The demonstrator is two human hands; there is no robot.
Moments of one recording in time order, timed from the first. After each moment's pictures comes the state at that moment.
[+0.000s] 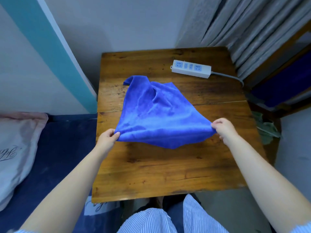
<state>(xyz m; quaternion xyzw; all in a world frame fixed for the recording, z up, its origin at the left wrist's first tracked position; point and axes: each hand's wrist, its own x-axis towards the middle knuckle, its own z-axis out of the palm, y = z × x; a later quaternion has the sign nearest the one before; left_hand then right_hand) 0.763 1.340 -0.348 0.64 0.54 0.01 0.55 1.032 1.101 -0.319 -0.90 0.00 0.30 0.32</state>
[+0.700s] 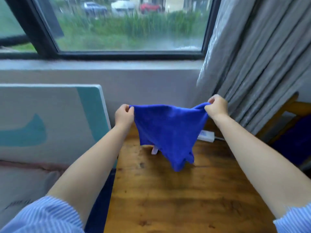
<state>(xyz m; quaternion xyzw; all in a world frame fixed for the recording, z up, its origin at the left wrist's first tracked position) 0.886 1.428 -0.137 0.70 0.48 0.31 0.43 1.091 1.255 -0.110 -0.91 -0.19 0.02 0.38</state>
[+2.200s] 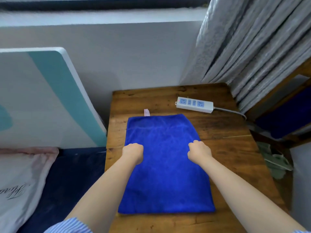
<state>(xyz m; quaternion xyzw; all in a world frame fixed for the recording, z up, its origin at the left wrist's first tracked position) 0.868 1.365 -0.305 0.90 0.31 -0.31 0.06 1.012 1.200 -0.300 -0.91 -0.33 0.23 -0.05</state>
